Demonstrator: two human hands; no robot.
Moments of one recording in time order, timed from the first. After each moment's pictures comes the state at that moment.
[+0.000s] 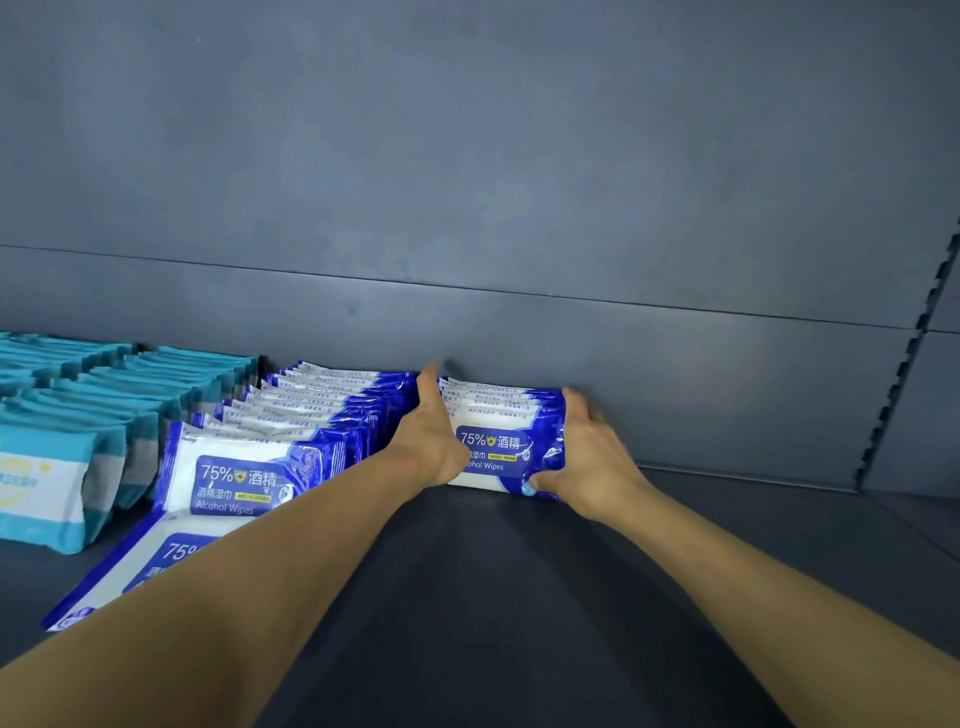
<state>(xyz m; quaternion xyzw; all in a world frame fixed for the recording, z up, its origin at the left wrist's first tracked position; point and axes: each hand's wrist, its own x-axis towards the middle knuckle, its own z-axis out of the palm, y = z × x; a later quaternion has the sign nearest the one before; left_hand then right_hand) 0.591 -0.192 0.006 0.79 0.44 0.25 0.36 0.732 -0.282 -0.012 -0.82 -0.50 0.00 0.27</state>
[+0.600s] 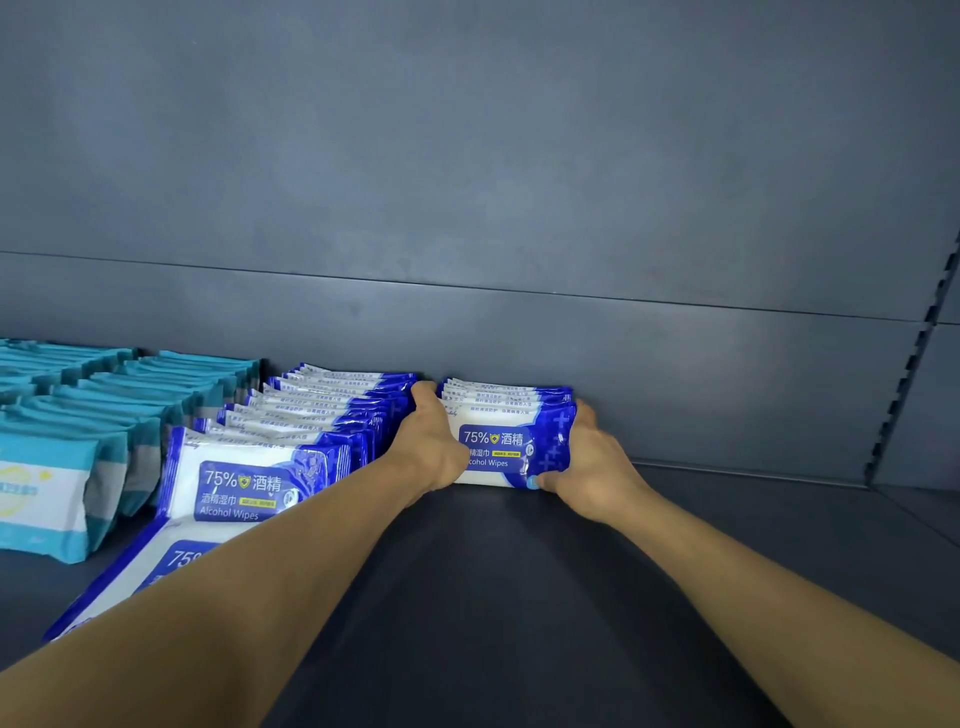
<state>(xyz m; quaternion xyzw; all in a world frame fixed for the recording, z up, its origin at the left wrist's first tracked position) 0.588 -0.185 0.000 0.77 0.43 0.26 0.39 0.730 -0.280 -0.018 -0.79 -0.48 0.09 0.37</state>
